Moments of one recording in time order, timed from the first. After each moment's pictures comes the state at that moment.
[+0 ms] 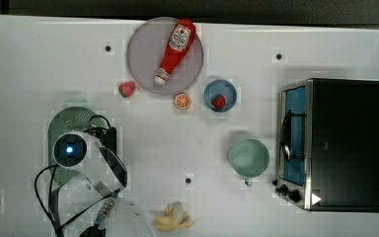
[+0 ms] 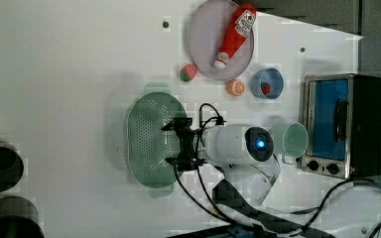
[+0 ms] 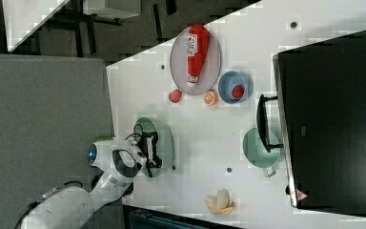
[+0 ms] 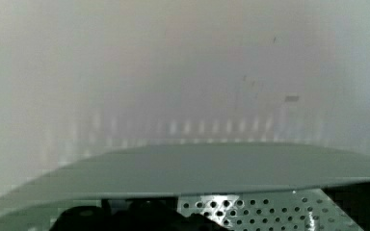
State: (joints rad) arm 0.07 0.53 0.45 -2.30 -0.26 1.16 1.44
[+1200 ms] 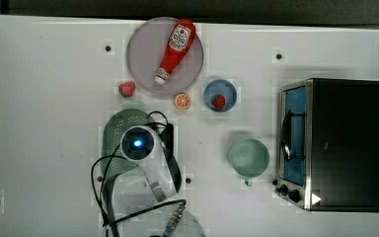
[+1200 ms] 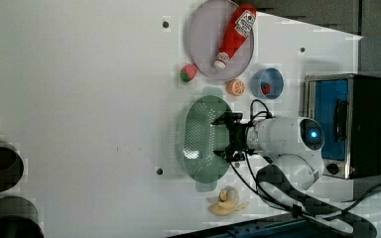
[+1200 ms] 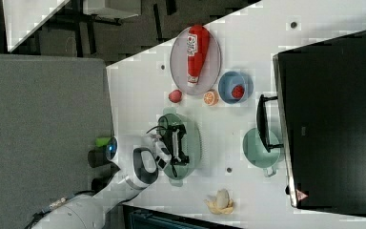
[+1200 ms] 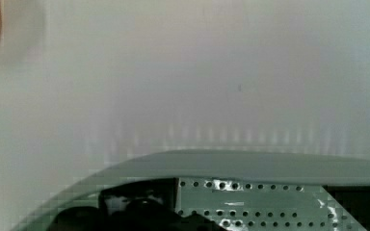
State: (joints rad) arm -0.16 0.40 0.37 -2.45 -0.26 1.15 1.24
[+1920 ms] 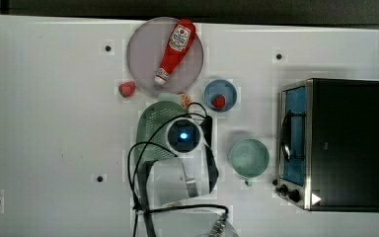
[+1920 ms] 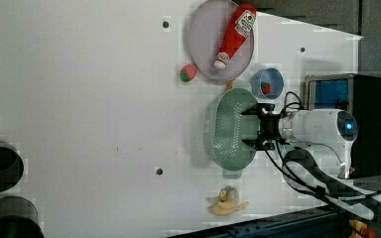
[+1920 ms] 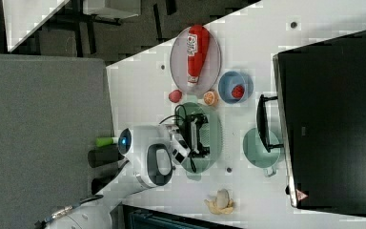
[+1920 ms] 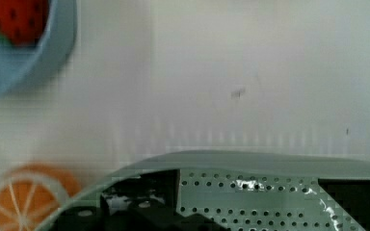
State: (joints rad) arm -0.22 0.34 0.21 -2.45 -0.23 1.15 1.04
